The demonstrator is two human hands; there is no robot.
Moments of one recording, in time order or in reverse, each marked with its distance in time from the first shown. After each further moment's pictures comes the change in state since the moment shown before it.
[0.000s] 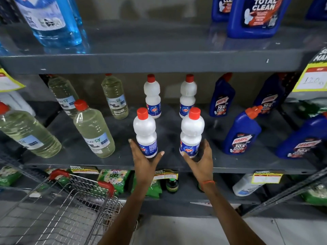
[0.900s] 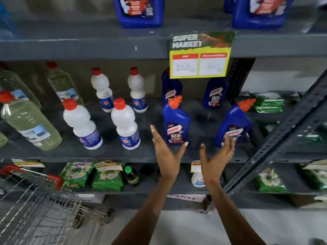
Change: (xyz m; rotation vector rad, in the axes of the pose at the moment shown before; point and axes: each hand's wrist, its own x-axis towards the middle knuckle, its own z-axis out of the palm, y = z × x) left_hand -0.135 0.128 0.227 -0.041 0.005 0.252; right_hand 0.044 0.057 -0.219 -0.147 0.427 -0.218
